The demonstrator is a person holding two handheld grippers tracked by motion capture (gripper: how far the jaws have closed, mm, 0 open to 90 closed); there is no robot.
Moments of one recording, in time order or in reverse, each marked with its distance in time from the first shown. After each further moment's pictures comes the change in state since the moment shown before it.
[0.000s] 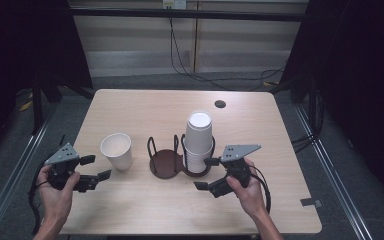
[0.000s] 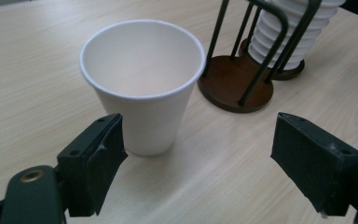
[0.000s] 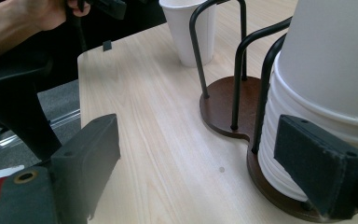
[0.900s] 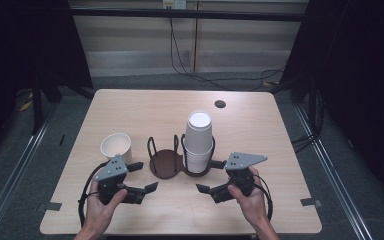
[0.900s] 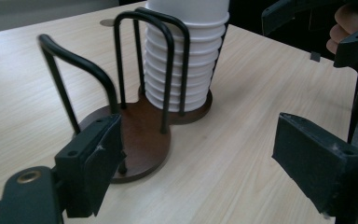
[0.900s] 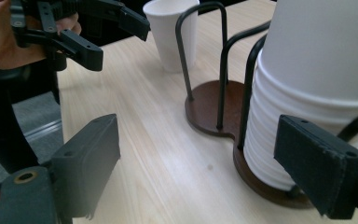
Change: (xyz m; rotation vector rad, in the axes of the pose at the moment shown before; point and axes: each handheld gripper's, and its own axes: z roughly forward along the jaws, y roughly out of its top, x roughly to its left) left arm -0.094 0.010 0.068 -0.131 -0.186 0.105; right arm 0.016 -0.016 -0.007 -0.056 -0.112 -0.011
